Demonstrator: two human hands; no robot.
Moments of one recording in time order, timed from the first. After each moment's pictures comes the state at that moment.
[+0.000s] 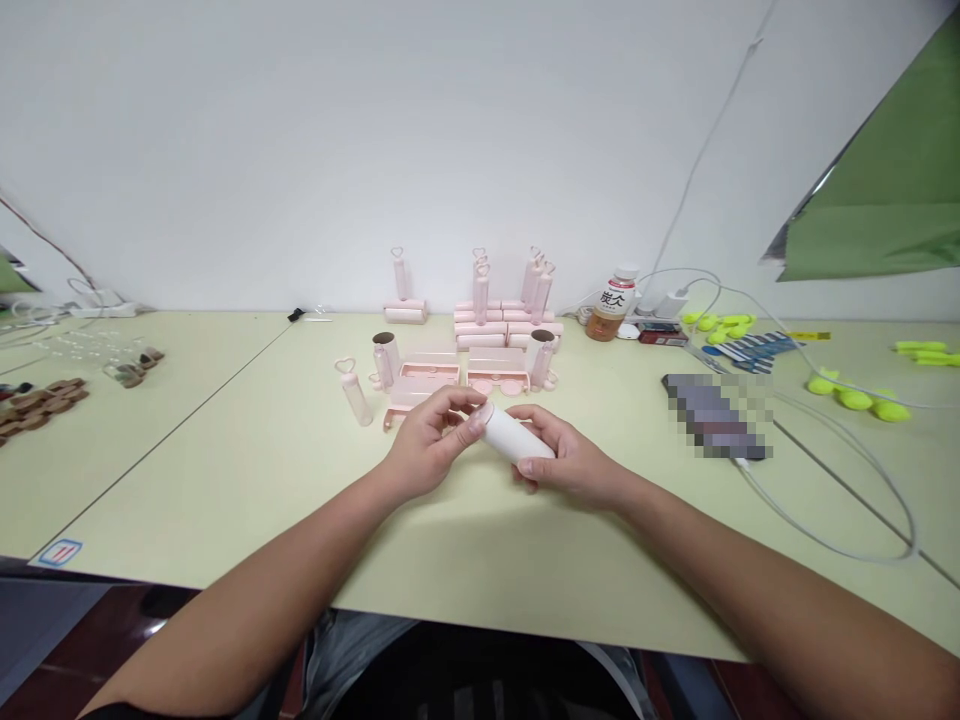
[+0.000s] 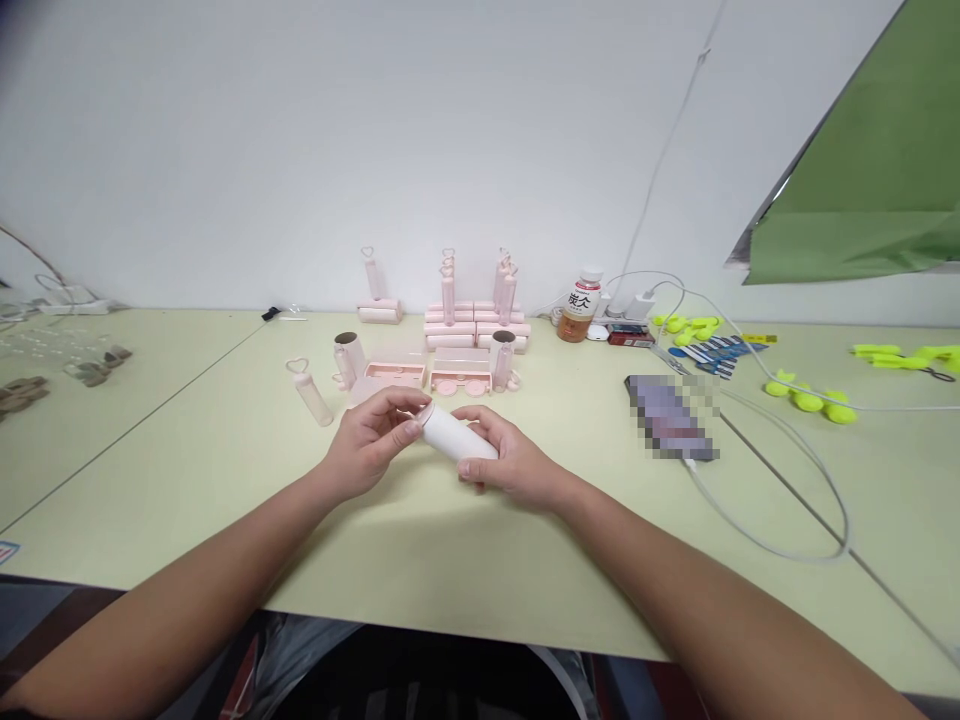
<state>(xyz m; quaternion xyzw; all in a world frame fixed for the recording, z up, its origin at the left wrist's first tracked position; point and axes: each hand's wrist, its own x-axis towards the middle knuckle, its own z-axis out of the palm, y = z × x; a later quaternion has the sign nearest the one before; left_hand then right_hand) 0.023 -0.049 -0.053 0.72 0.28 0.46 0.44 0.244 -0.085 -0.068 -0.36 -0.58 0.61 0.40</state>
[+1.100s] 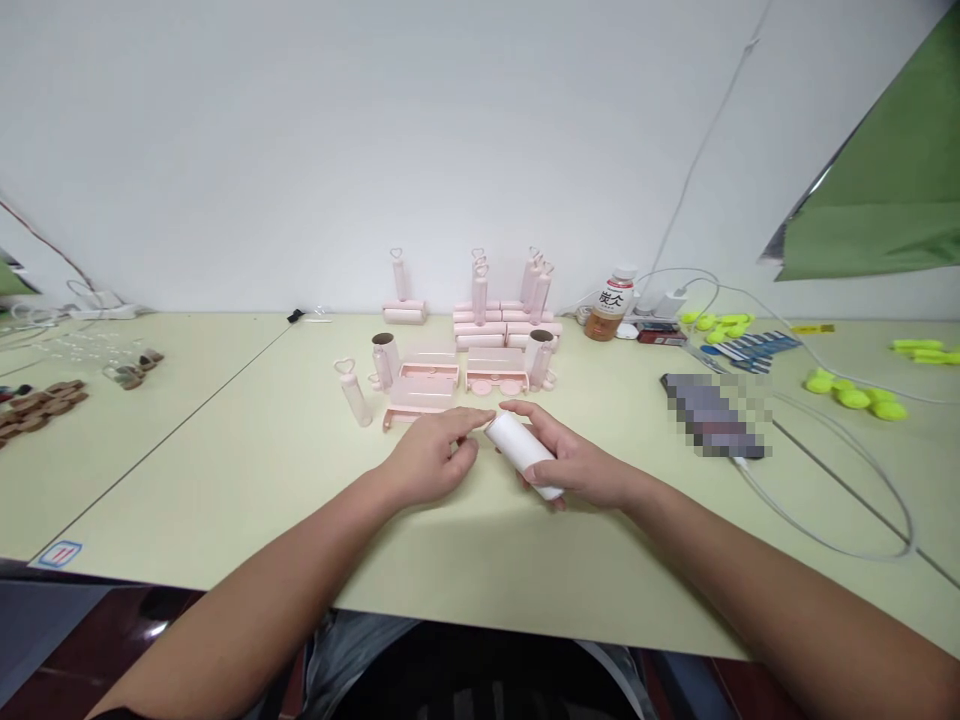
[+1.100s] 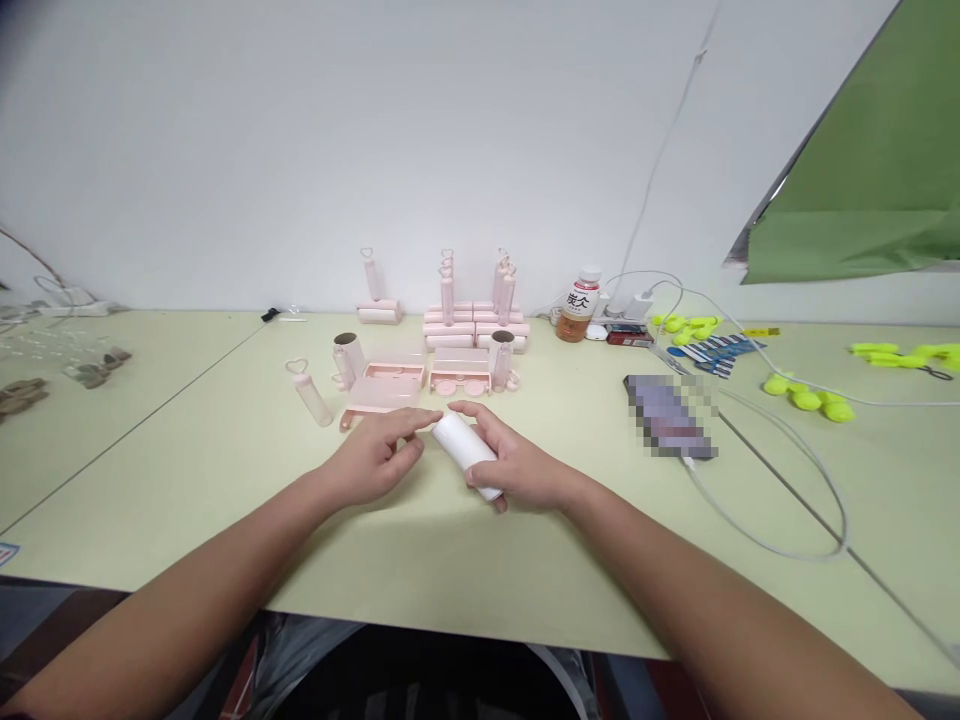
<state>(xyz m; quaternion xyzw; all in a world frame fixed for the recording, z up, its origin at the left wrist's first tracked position) 0.019 -0.048 -0.054 0.87 0.30 0.31 0.24 0.248 -0.093 -0.053 -0.42 -0.57 0.63 0.31</state>
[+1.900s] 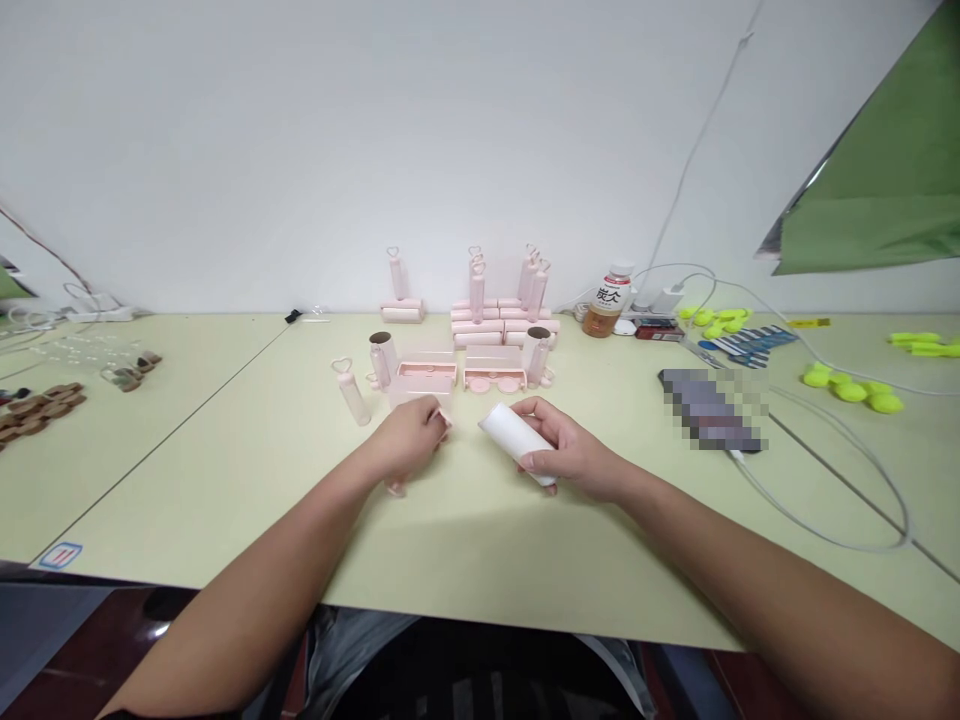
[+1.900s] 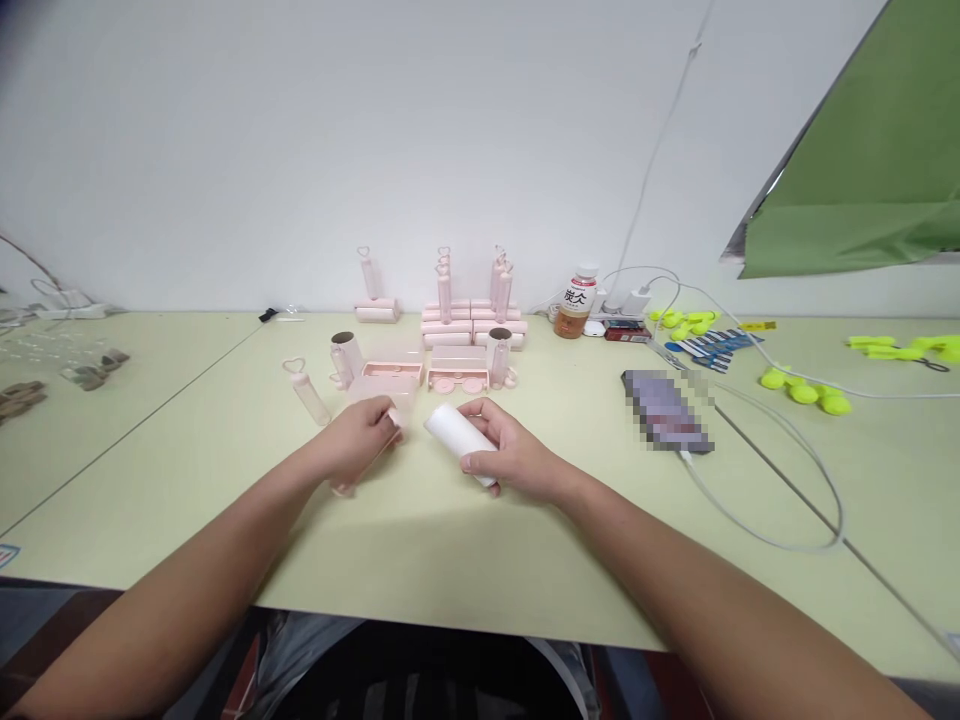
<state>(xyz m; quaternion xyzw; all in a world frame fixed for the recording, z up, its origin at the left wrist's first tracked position) 0.005 -0.029 -0.046 0.74 0.53 0.22 0.35 0.249 -0.087 -0.062 -0.39 -0.57 0.62 0.37</state>
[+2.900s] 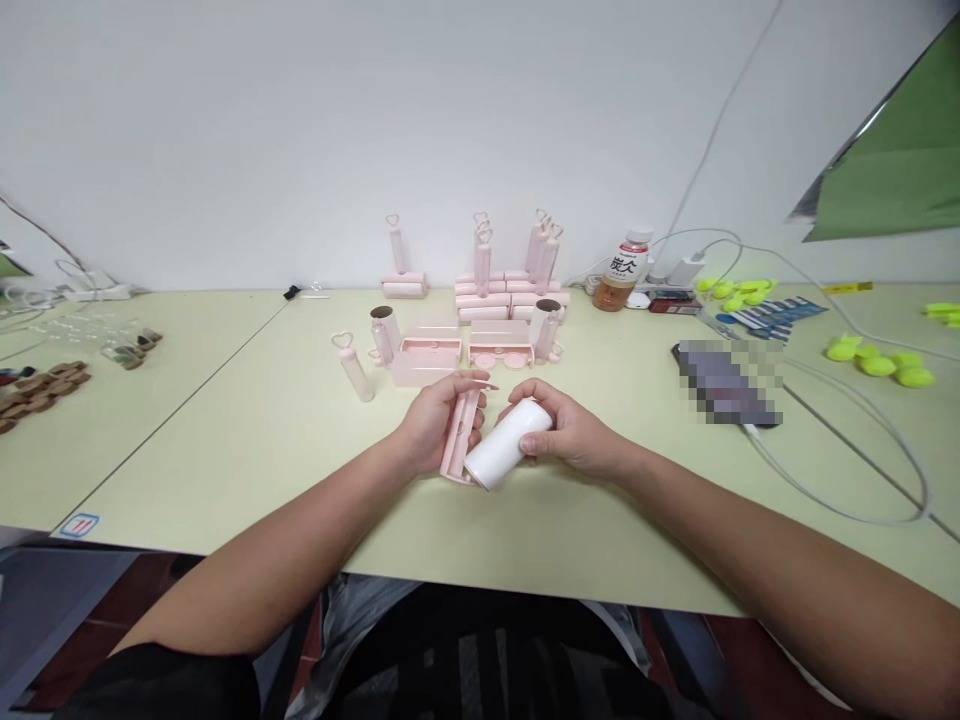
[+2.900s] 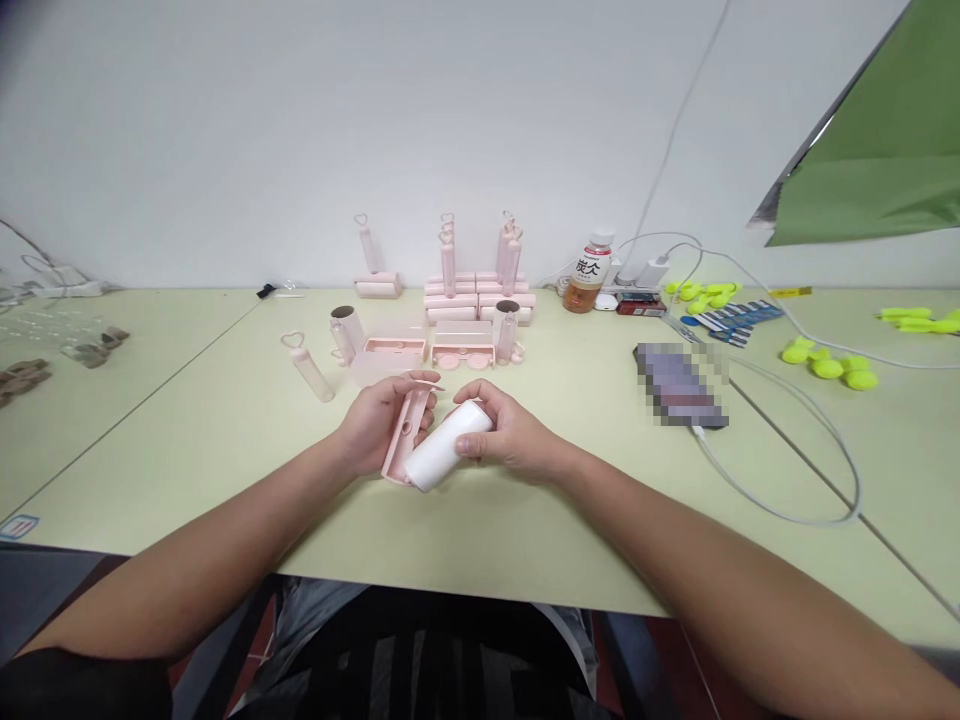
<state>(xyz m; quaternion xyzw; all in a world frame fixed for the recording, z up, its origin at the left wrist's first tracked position) 0.042 -0.046 -0.050 0.35 0.35 0.36 0.79 0.238 -0.084 -0.072 -0.34 -0.53 0.66 0.40</state>
